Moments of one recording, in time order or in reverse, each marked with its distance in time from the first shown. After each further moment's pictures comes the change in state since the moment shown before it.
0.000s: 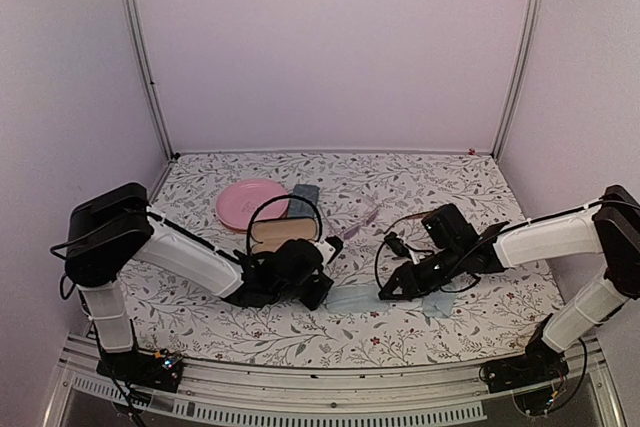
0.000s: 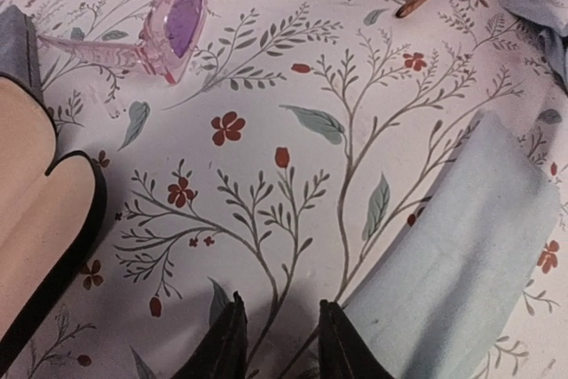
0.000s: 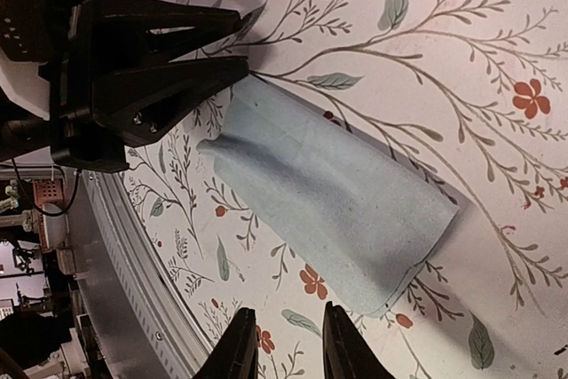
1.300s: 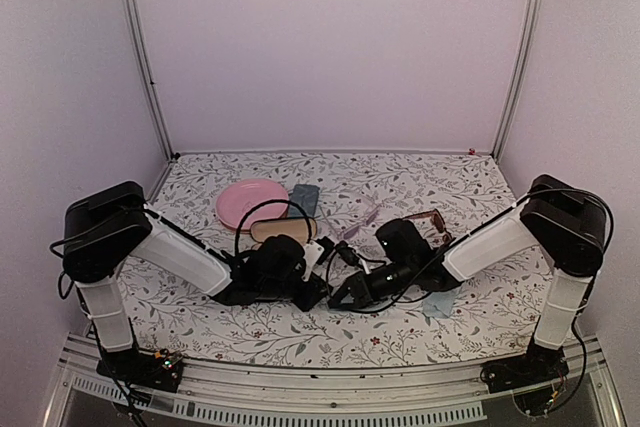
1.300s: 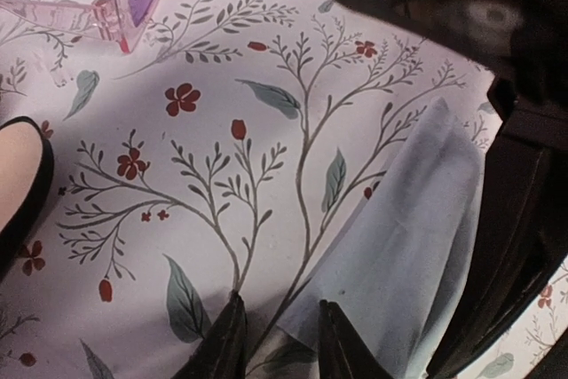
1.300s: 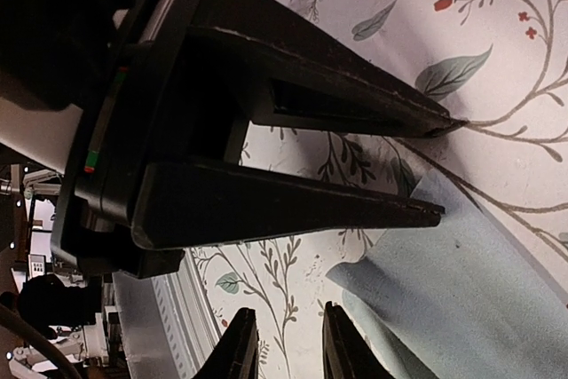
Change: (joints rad) left arm 0.075 -0.026 -0.108 0.147 0.264 -0.062; right arm 0.191 0.351 0.127 0.473 -0.084 0.184
